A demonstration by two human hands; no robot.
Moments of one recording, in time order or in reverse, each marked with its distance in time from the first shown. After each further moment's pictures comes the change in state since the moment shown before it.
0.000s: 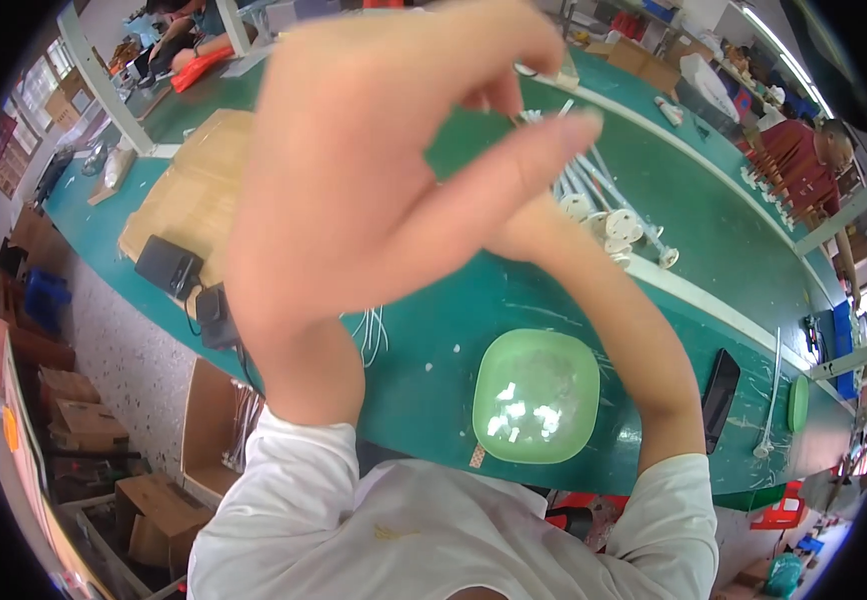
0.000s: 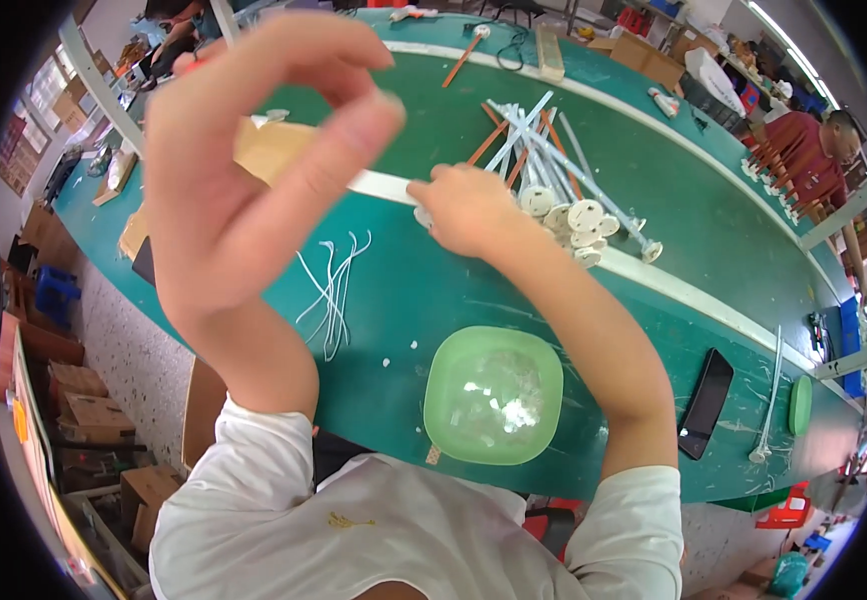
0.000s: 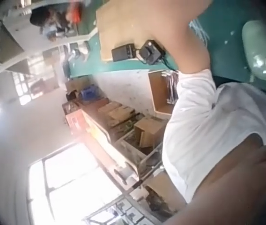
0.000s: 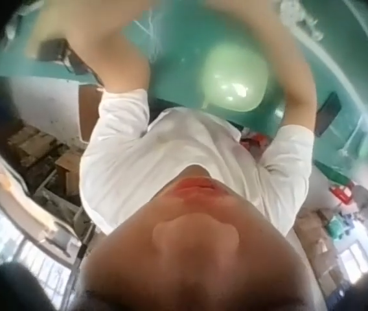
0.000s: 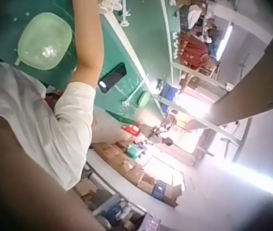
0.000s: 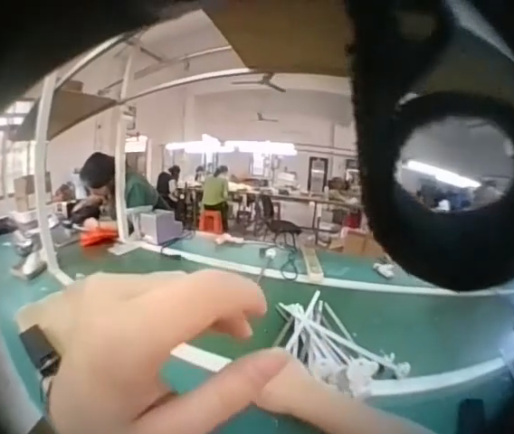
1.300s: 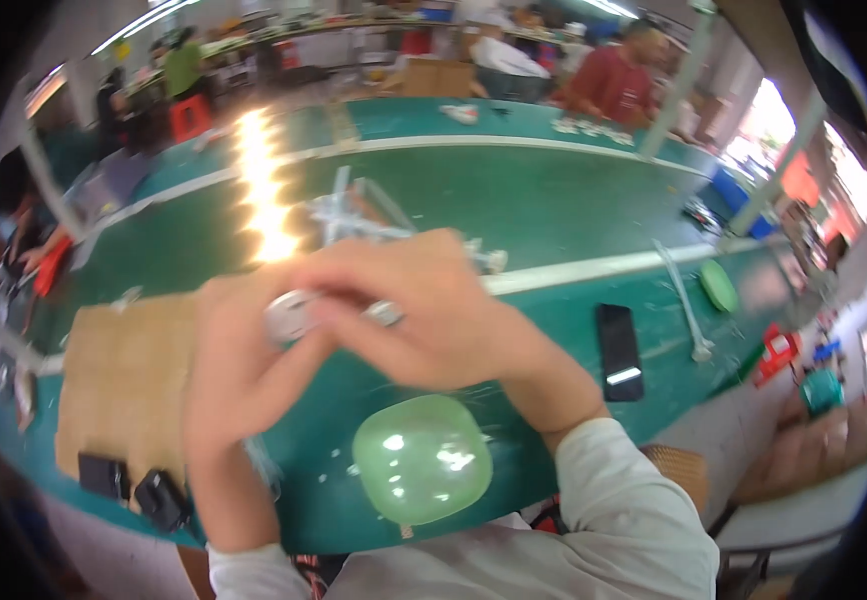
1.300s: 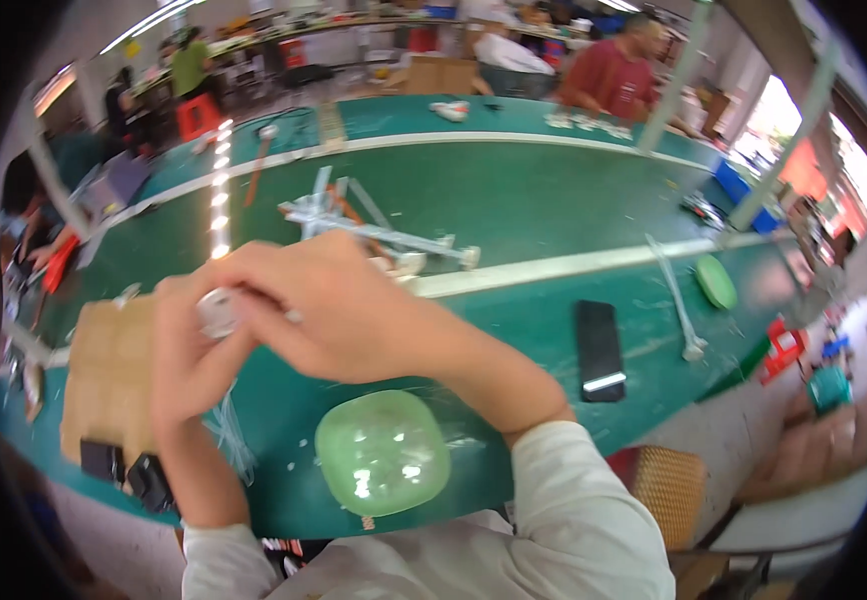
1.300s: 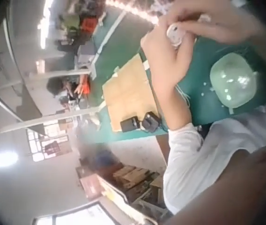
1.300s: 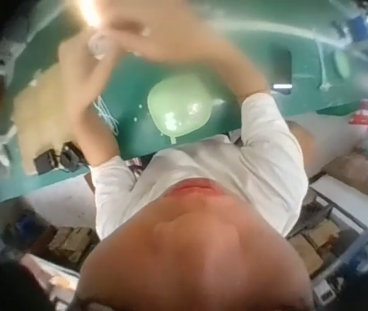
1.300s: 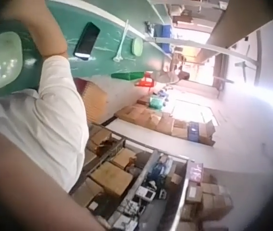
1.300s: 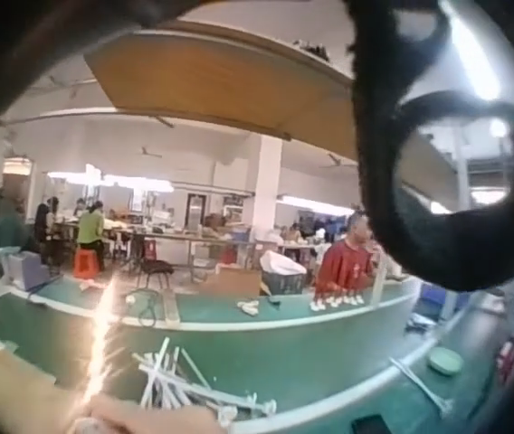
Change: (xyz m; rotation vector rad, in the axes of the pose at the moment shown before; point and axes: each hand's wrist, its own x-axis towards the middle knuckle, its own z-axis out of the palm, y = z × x) left_hand 0.017 -0.005 0.076 -0.405 -0.211 -0.044; right_hand -0.068 -0.041 -0.149 0.398 0.666 -0.010
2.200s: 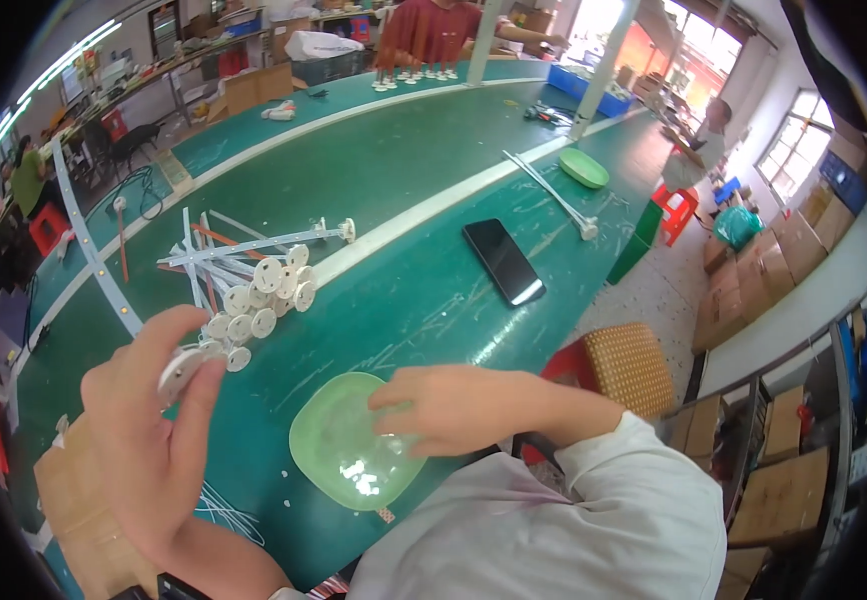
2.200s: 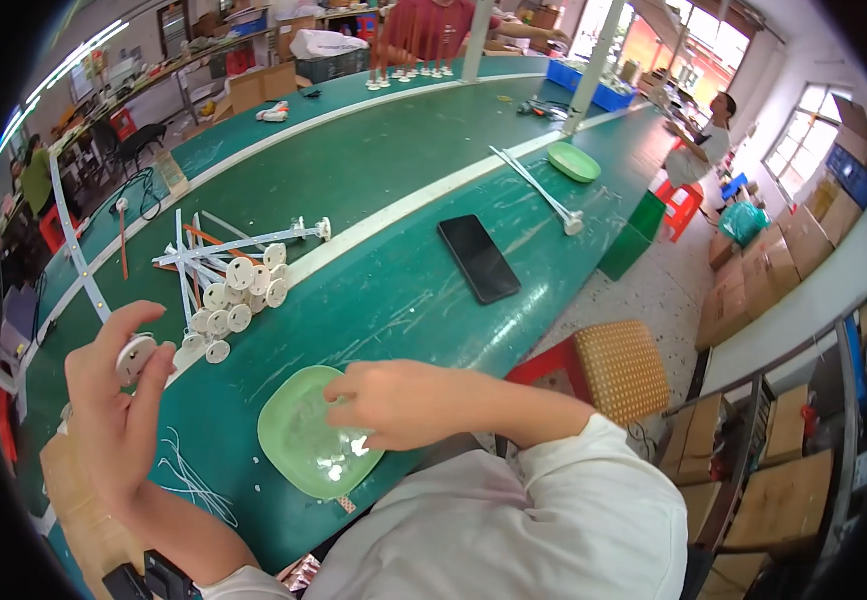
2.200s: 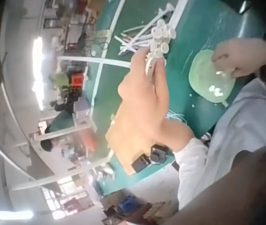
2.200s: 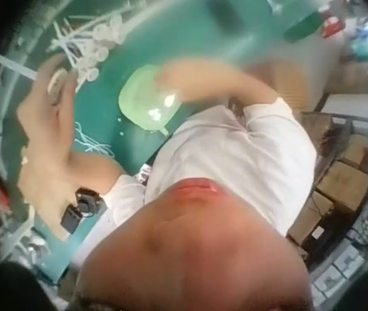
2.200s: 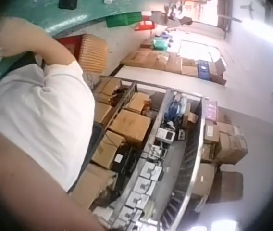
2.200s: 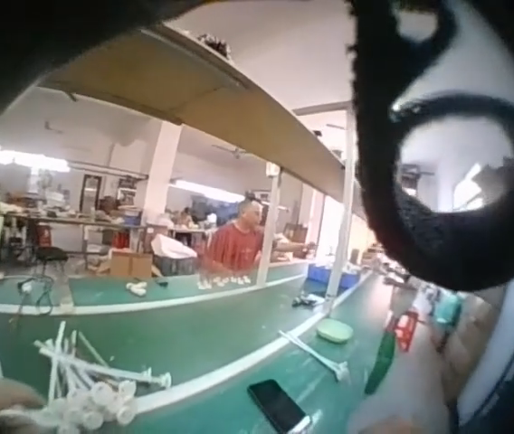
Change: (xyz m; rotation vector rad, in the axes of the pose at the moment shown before) left_hand -0.012 0.040 -0.007 0.262 -0.106 -0.007; right_hand -0.162 -0.079 -0.033 -0.266 -0.589 0.430
